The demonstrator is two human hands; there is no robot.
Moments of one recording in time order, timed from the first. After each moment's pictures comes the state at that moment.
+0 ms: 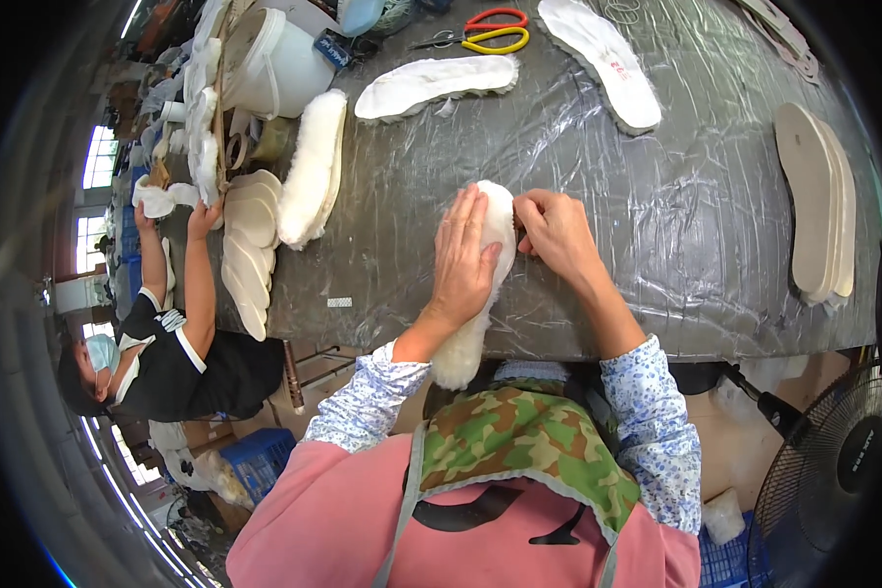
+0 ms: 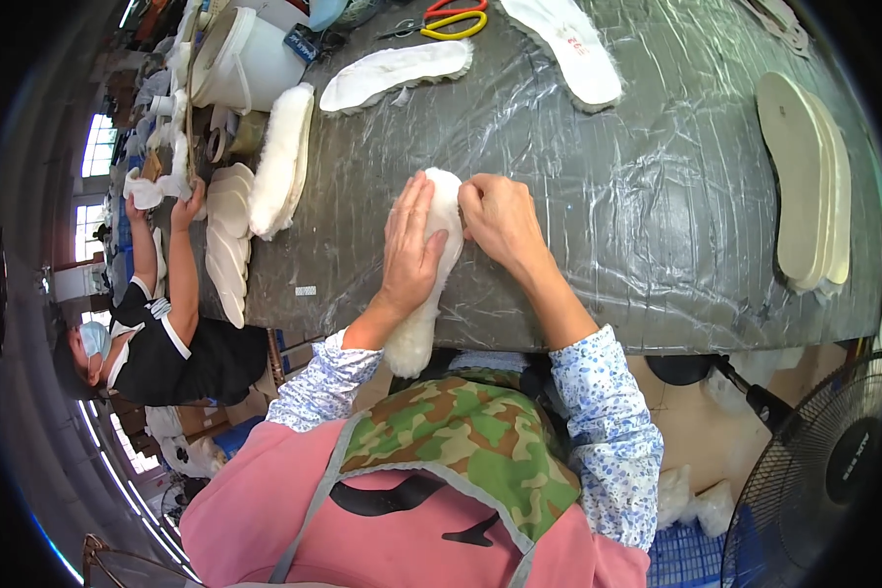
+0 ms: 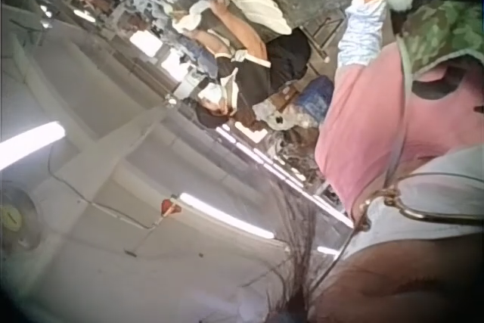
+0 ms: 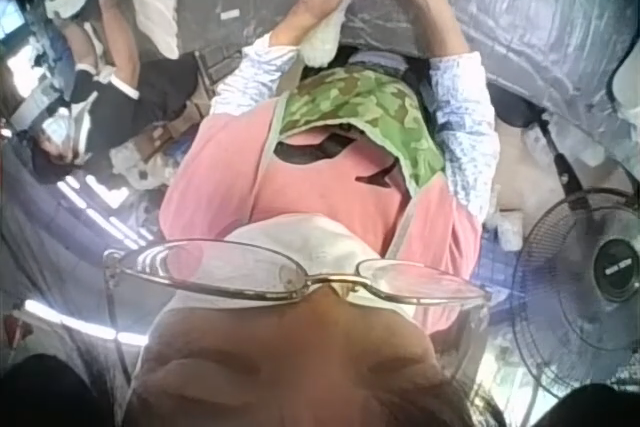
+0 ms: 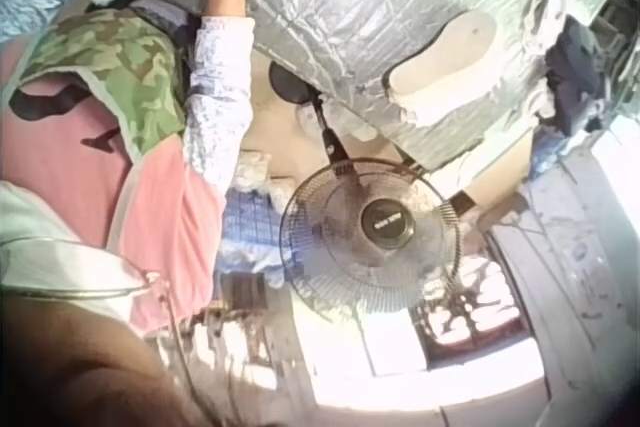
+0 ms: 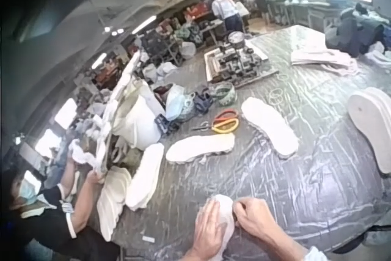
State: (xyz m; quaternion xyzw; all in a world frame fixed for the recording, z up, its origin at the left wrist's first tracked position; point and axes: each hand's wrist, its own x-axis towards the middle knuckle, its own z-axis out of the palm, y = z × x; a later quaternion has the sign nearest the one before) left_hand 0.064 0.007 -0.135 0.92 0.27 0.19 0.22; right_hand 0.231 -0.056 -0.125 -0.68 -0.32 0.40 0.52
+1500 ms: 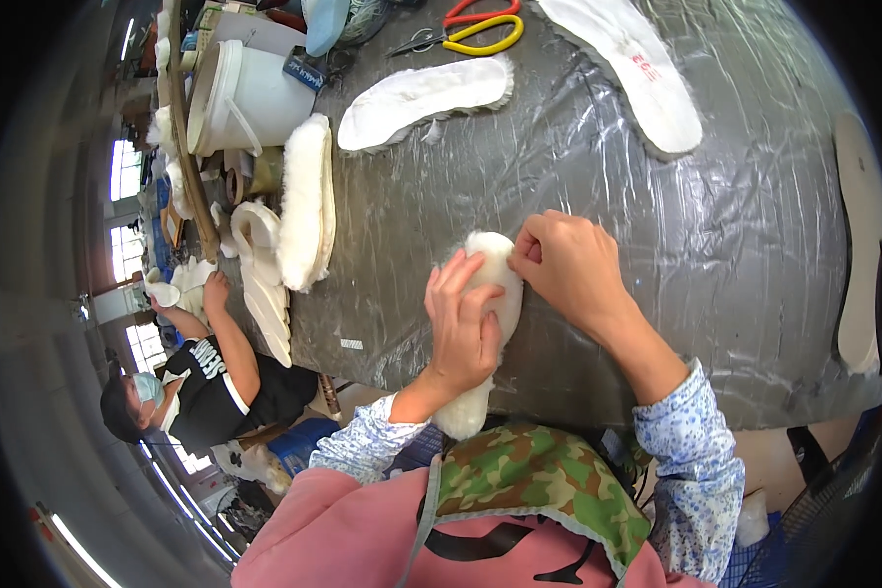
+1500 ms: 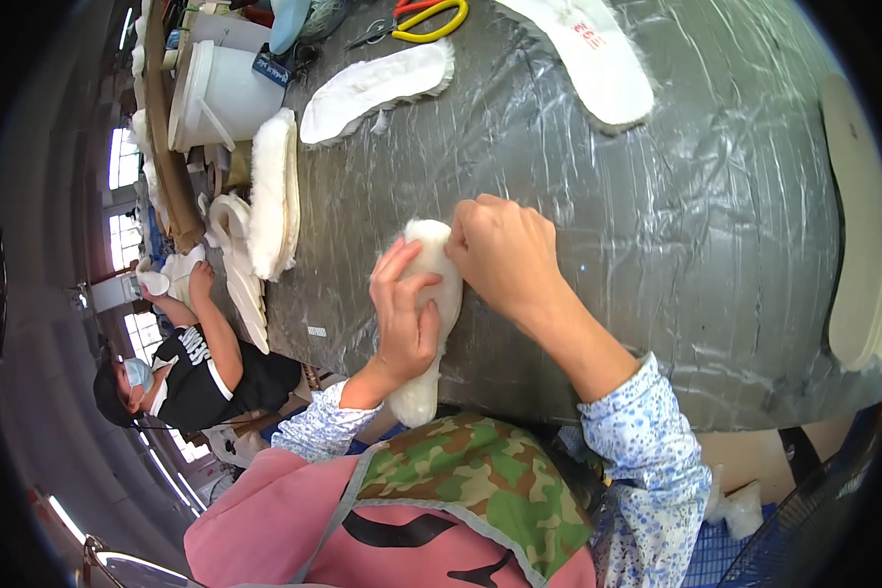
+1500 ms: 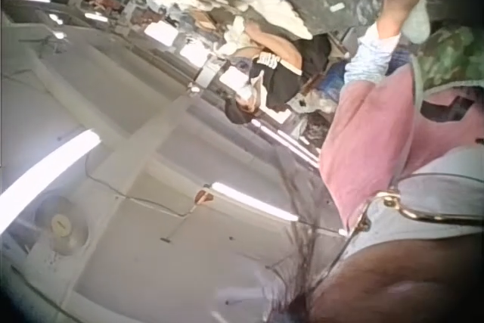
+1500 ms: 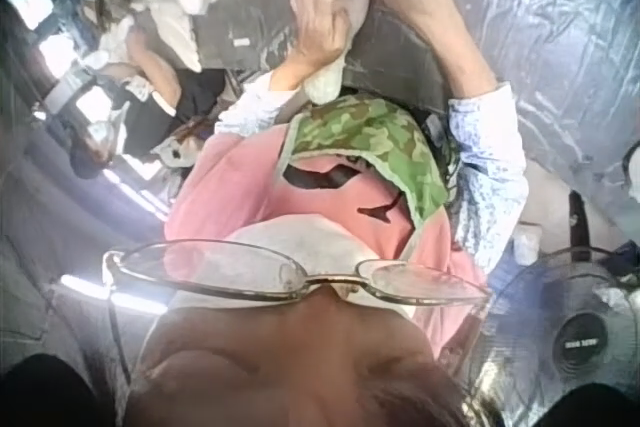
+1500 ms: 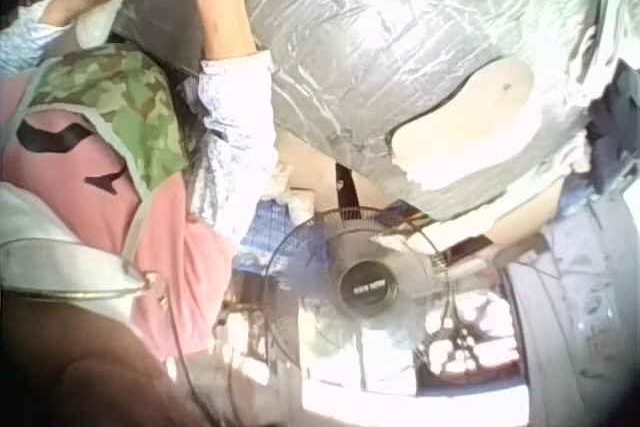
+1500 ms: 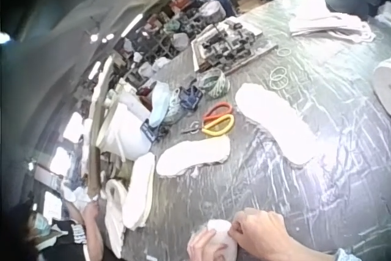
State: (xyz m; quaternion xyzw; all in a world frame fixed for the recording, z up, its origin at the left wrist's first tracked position) left_hand 0.072 0.002 -0.125 0.93 0.27 0.14 0.20; right_hand 0.261 -0.037 -0.142 -0.72 -0.47 0.27 0.44
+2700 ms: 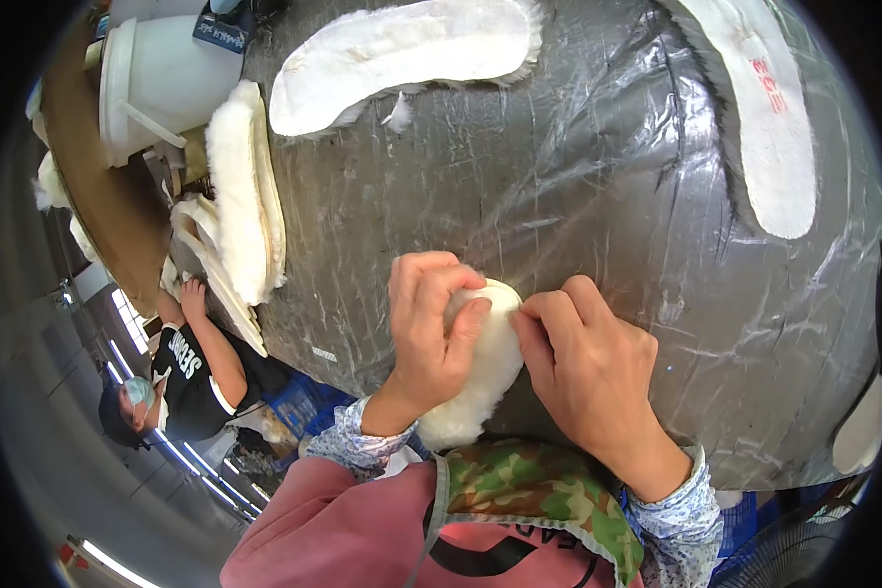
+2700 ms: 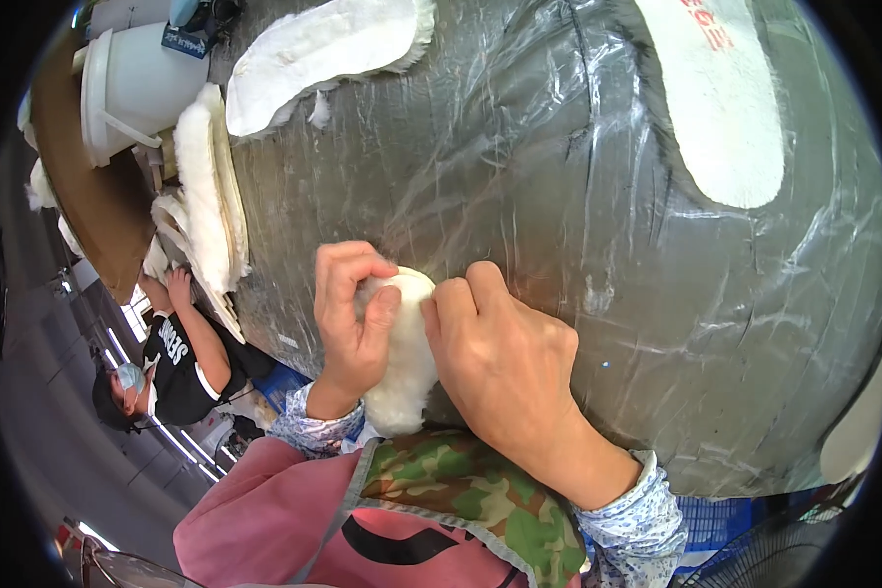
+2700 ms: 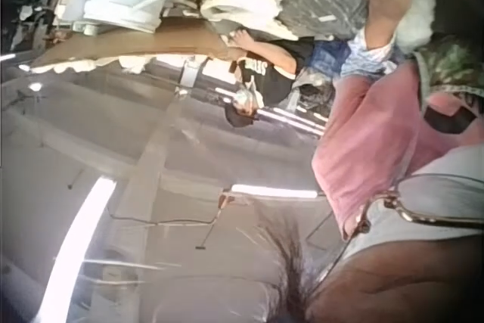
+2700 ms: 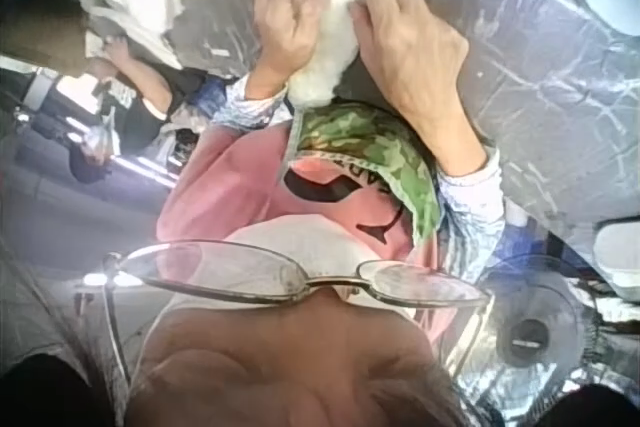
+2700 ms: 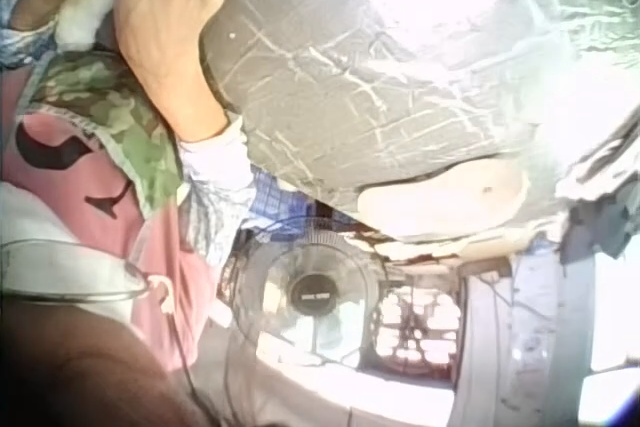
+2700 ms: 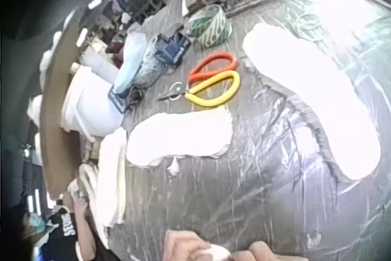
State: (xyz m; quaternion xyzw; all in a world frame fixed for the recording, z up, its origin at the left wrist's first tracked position) left_hand 0.107 0.062 -0.122 0.86 0.38 0.12 0.31; right_hand 0.255 -0.035 -0.129 -0.75 -0.49 0.26 0.36
